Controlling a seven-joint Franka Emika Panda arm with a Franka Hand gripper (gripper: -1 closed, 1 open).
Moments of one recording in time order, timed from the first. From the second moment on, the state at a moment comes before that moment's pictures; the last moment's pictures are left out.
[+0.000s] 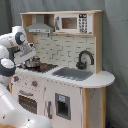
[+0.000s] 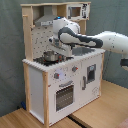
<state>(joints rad) -1.61 -0.95 1.66 -1.10 0.76 1.42 -0.44</state>
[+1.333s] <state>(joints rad) -1.44 -0.92 1.60 -1.08 0.72 1.31 -0.64</state>
